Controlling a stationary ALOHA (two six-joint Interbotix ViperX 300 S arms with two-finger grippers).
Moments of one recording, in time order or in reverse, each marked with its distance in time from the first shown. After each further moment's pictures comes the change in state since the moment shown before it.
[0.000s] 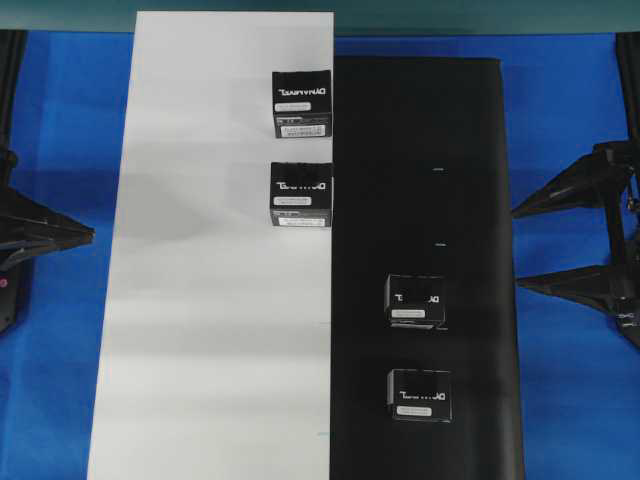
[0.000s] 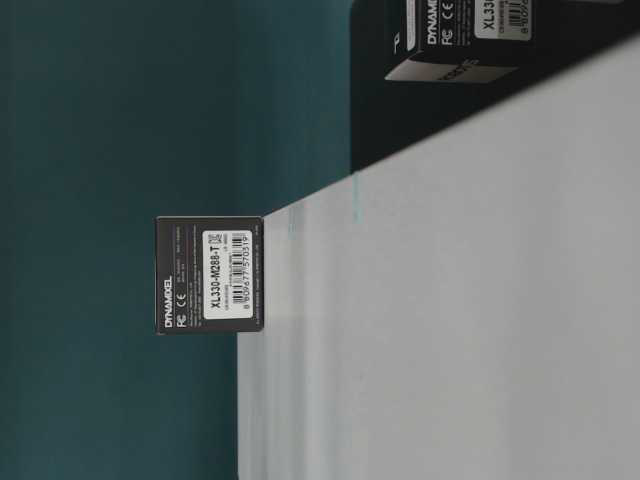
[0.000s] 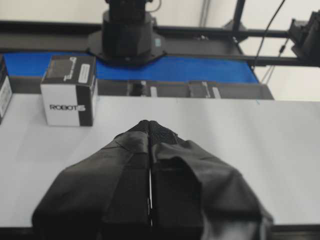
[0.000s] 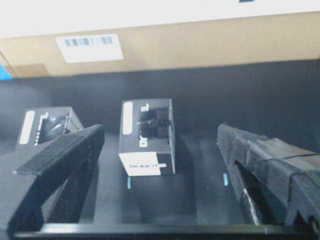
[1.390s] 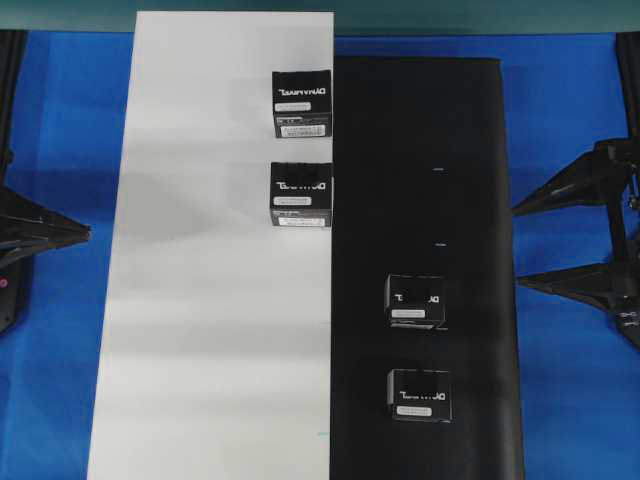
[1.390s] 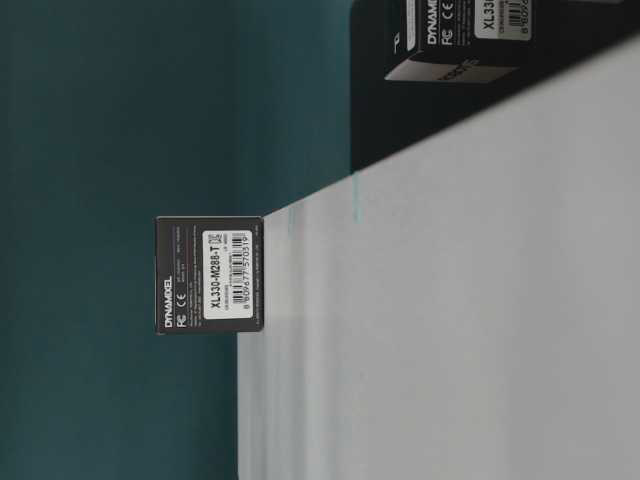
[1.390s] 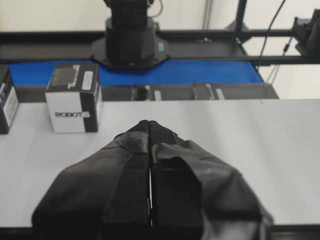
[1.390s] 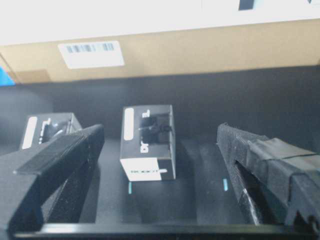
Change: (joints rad) left arm 0.003 -0.014 0.000 0.000 0.000 0.048; right arm 0.000 0.002 -0.014 0.000 0.002 0.000
